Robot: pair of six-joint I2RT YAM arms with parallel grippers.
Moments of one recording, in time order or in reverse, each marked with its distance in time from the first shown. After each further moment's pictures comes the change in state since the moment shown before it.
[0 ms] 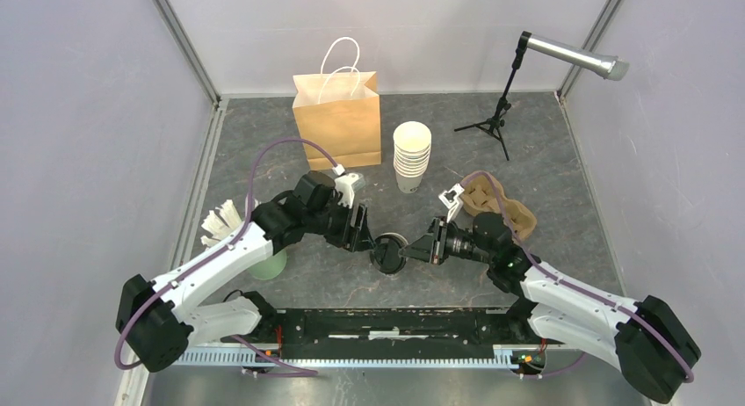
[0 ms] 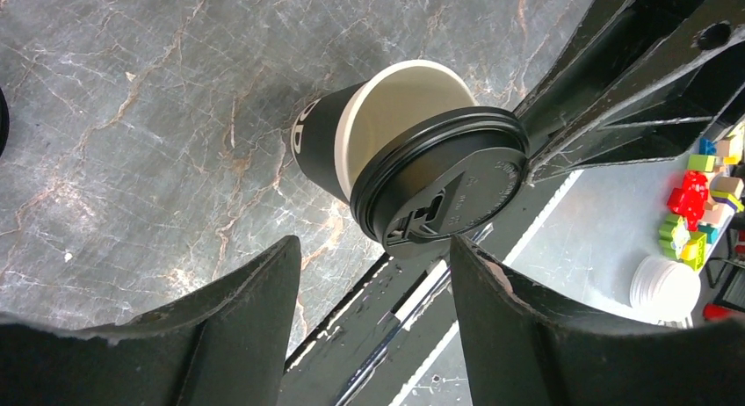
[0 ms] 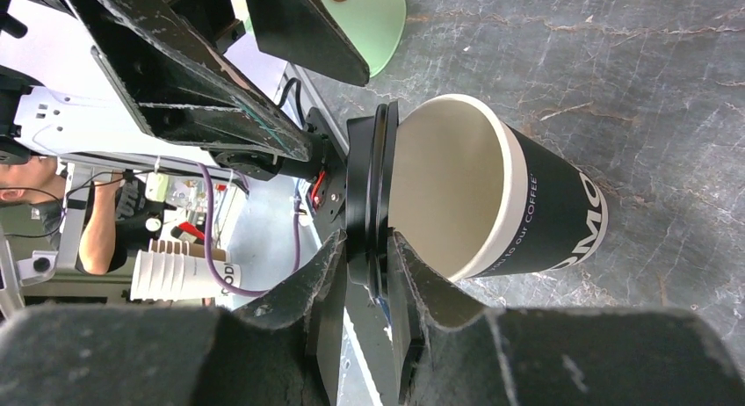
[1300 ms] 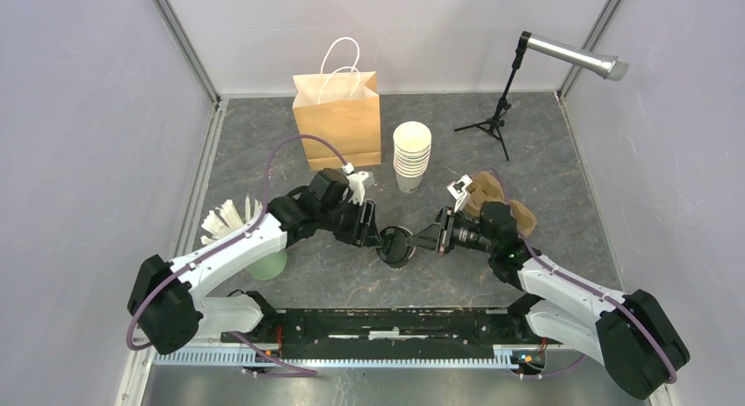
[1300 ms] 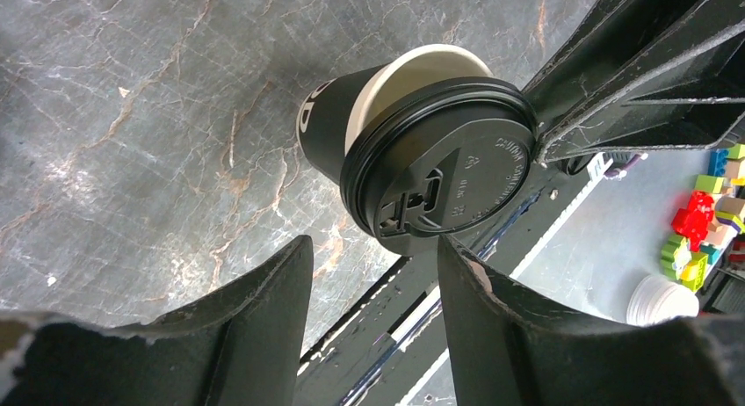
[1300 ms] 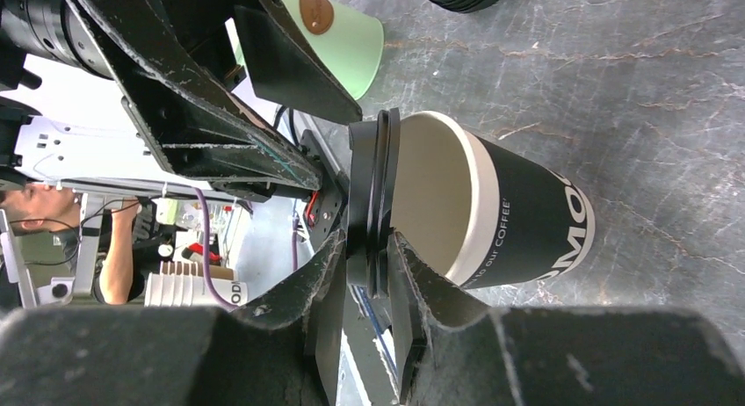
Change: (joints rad) left arm -0.035 0.111 0.036 0.034 -0.047 -0.043; right arm -0.167 0.078 0.003 0.058 -0.131 0.011
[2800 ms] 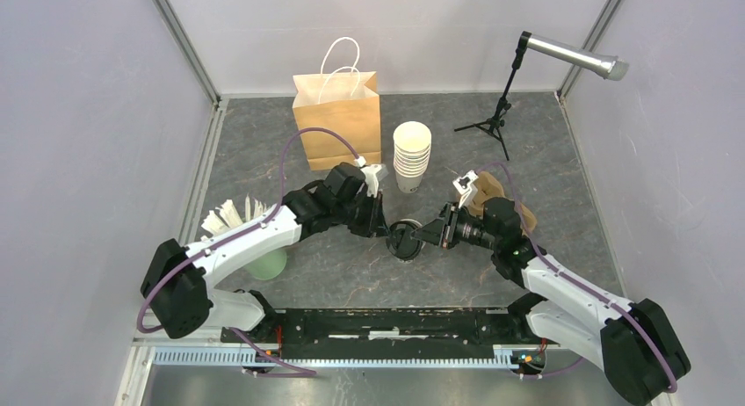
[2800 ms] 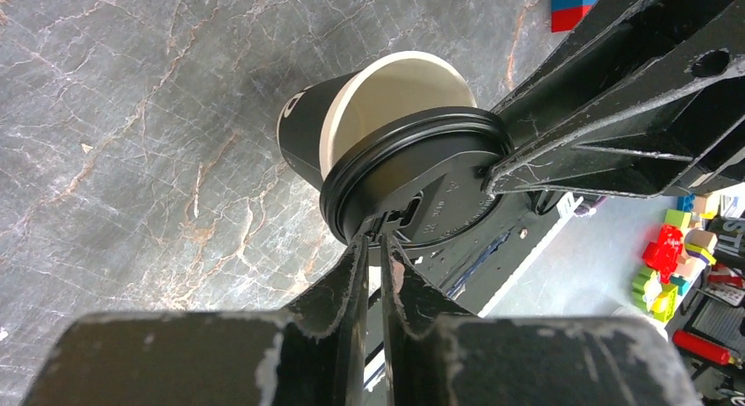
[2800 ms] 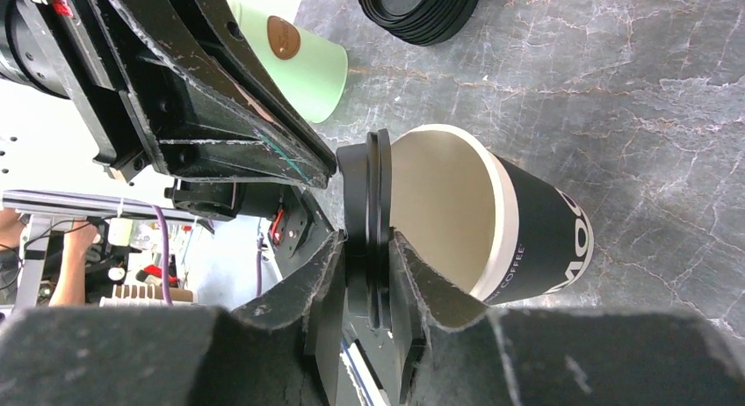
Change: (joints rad) left arm -0.063 0.116 0.086 0.073 -0.053 -0.092; right arm -0.045 -0.035 0.036 -0.109 0.042 -0.104
